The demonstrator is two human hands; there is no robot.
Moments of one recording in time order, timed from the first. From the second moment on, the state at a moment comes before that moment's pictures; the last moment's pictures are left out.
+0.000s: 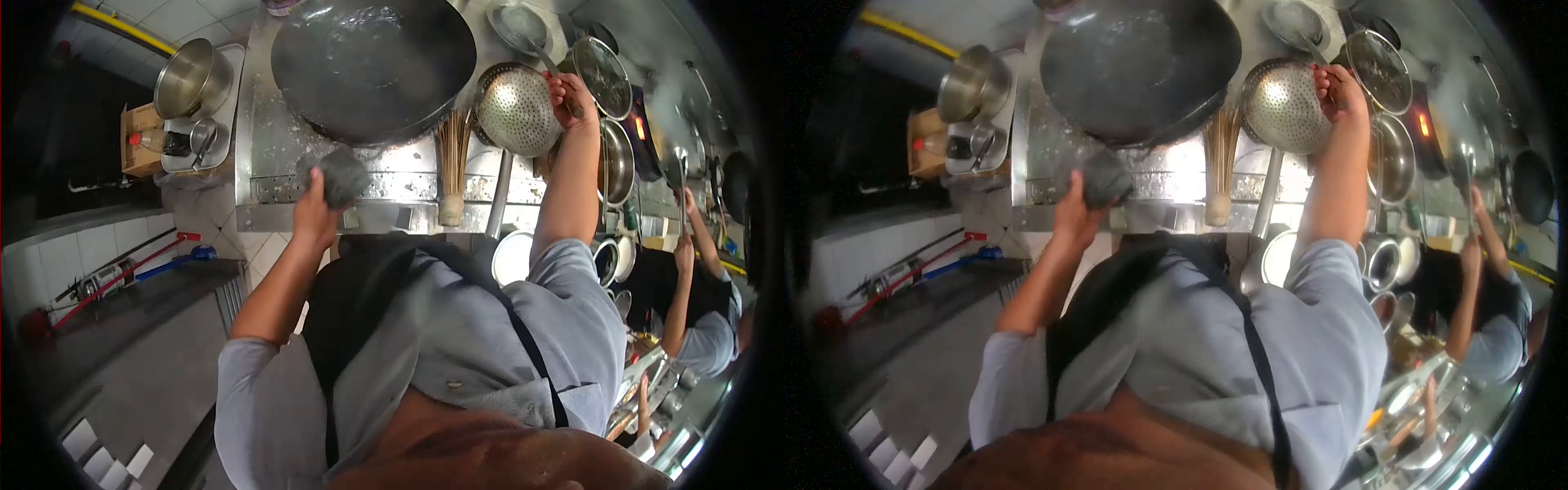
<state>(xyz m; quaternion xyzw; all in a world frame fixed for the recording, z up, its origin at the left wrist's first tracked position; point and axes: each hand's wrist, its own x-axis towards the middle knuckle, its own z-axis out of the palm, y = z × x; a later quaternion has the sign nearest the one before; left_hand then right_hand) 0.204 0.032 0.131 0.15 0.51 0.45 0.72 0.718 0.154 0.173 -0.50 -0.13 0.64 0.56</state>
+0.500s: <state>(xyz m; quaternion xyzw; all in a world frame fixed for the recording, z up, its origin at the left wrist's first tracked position) 0.214 0.069 0.113 0.10 0.43 0.41 0.80 0.515 -0.055 0.307 -0.64 -0.30 0.51 0.49</state>
